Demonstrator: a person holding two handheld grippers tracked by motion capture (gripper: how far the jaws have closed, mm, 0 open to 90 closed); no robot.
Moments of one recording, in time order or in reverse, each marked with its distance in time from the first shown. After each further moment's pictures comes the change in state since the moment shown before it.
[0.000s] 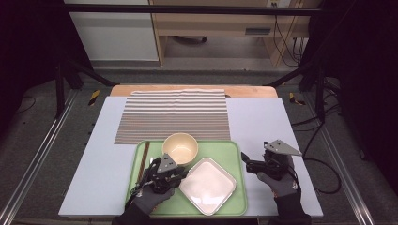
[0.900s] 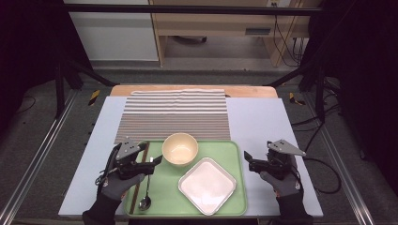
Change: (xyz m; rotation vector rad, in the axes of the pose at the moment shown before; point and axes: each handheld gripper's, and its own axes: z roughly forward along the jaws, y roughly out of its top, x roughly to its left) left arm 0.076 -0.005 -0.055 -0.143 0.152 -0.060; right arm -0.007 0.000 -0.004 -0.010 -0.015 0.023
